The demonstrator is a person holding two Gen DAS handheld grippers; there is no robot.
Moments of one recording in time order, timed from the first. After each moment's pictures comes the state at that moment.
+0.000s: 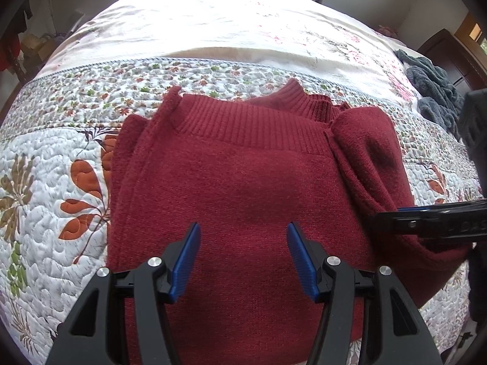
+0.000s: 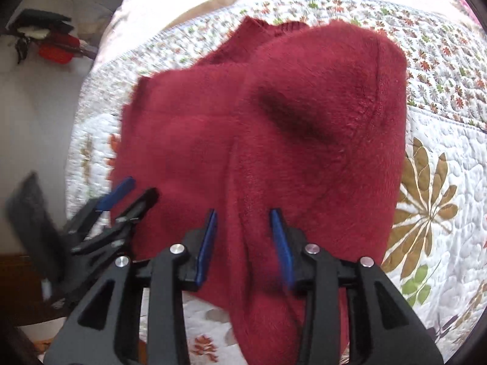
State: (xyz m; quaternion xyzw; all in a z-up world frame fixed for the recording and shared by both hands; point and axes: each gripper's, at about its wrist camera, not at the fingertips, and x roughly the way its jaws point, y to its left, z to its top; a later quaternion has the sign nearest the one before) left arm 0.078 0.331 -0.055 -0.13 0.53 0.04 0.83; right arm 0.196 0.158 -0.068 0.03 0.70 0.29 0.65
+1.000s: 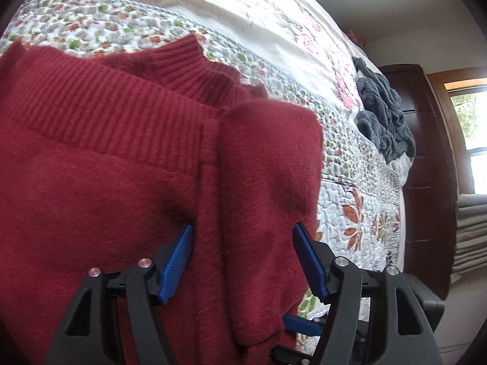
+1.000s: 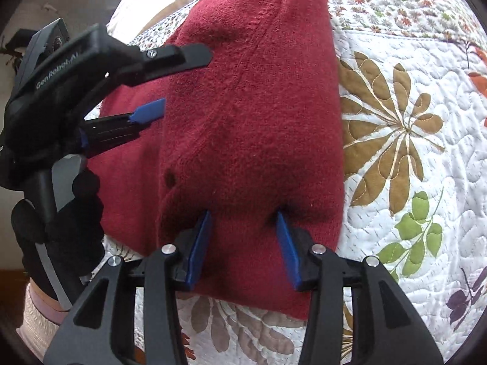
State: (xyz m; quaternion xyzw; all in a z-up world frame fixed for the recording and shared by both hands) left arm 0.169 0.259 -0.092 -0.34 0.56 -0.14 0.74; right arm 0.137 0.097 -0.106 0.07 0.68 0.26 0.68
